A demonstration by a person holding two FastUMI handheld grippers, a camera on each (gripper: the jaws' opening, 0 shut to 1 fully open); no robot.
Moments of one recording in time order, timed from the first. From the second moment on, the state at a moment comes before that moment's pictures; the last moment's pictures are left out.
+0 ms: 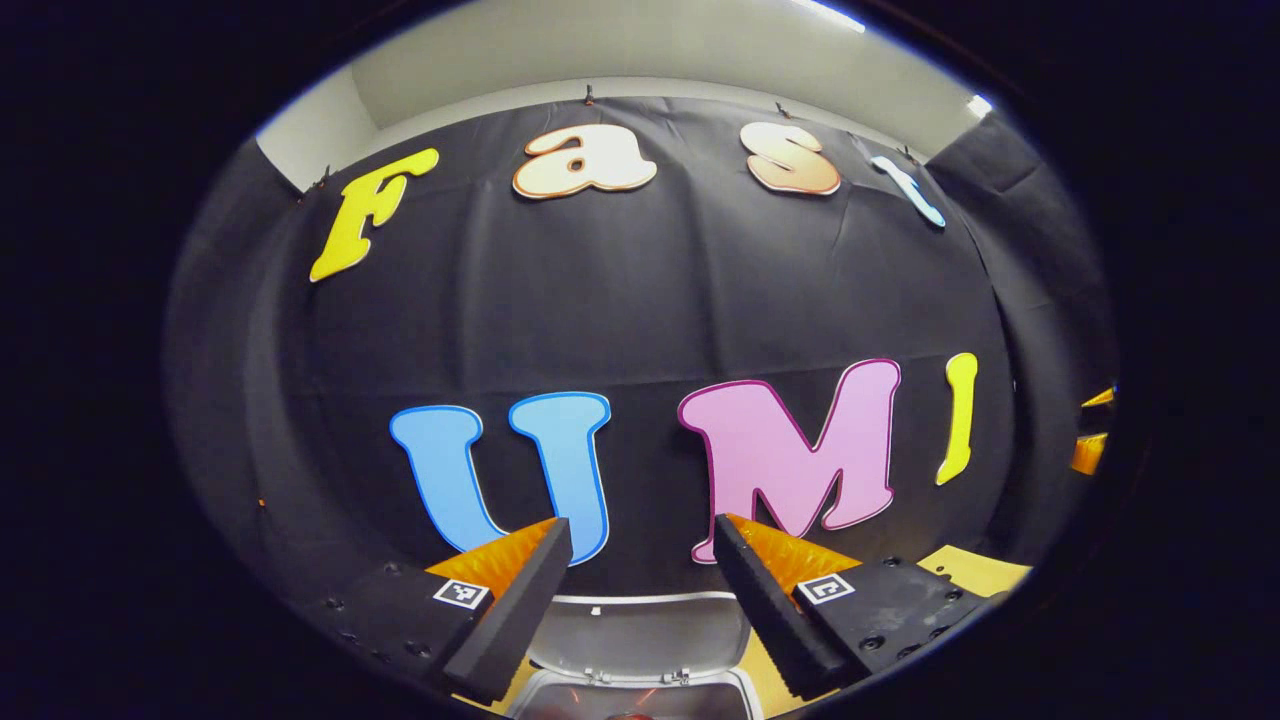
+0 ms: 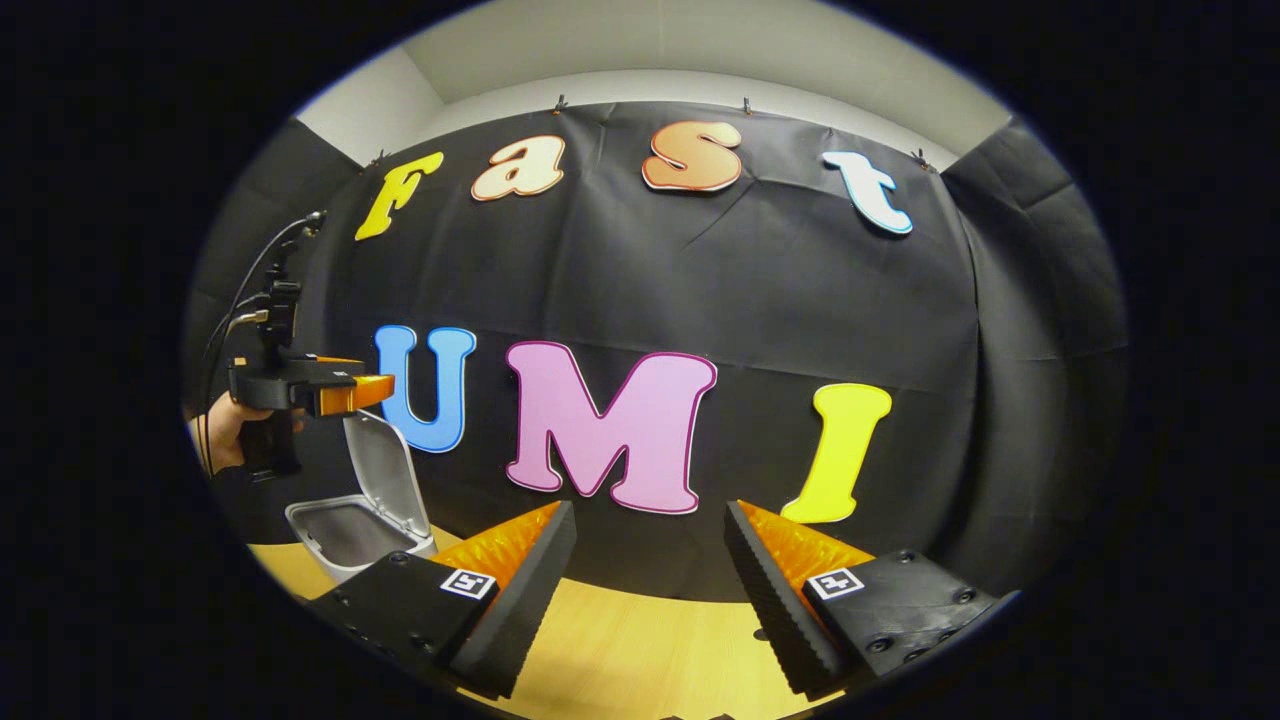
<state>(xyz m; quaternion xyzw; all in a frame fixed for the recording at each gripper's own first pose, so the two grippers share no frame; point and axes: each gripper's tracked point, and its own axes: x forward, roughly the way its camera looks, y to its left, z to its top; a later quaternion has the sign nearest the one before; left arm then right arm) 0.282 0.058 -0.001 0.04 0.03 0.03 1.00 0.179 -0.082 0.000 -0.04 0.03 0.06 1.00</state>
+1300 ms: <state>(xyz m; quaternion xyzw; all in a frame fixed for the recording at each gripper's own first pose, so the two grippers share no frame) 0.171 0.075 -0.128 0.01 0.18 0.01 0.98 0.110 -0.098 -0.031 -0.02 0.06 0.03 1.00</state>
